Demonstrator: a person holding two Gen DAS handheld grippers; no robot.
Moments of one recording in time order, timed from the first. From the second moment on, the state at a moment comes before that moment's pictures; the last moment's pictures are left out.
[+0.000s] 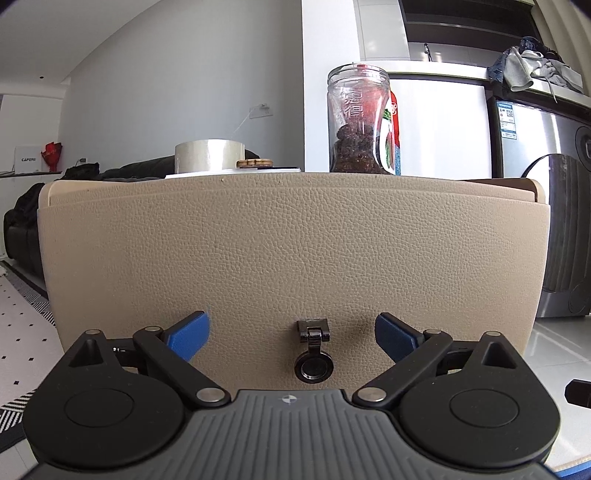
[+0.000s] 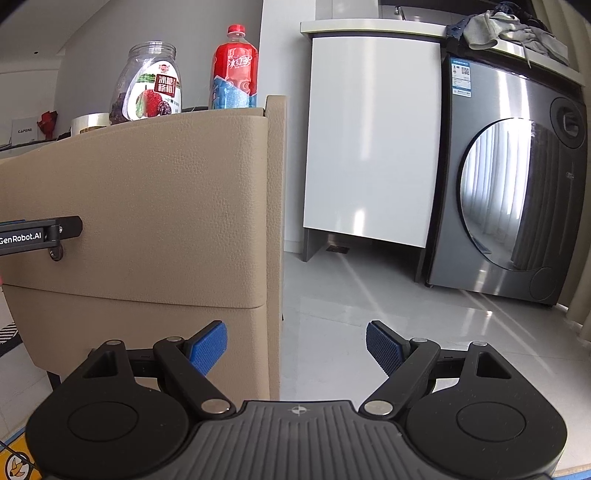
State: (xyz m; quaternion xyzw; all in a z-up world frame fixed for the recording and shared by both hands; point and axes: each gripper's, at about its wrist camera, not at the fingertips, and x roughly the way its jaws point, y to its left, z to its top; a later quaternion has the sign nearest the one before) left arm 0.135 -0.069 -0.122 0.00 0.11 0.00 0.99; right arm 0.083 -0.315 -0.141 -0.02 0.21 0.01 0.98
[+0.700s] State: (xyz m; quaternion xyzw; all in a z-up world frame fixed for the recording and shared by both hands) left arm 0.119 -0.083 -0.133 0.03 0.08 0.02 1.00; right arm 0.075 -0.321 -0.165 -0.03 0.20 -0.01 0.98
